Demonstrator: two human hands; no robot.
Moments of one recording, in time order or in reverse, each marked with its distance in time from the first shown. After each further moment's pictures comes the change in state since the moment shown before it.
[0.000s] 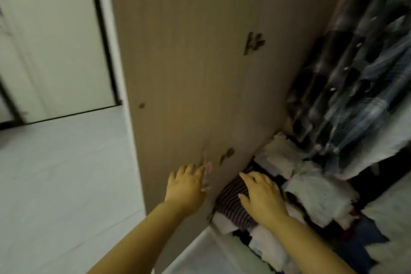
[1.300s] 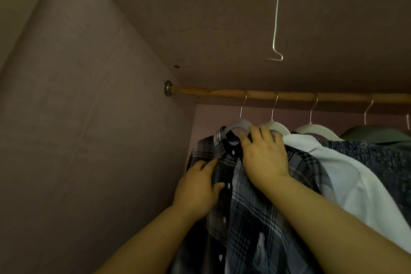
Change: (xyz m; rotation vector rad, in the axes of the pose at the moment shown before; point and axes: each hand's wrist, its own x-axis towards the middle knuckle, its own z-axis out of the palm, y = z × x) left_hand 0.476 0.452 -0.287 -0.537 0.623 0.858; right_hand 0.251 0.338 -0.503 -0.884 0.868 0.521
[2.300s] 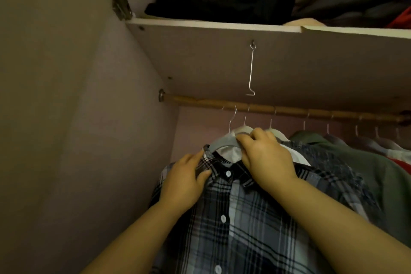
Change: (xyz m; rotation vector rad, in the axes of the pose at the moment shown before) left_hand -0.067 0.035 -0.085 -0.230 0.110 0.148; right_hand -0.080 0.003 -0.127 0.055 0.040 0.076
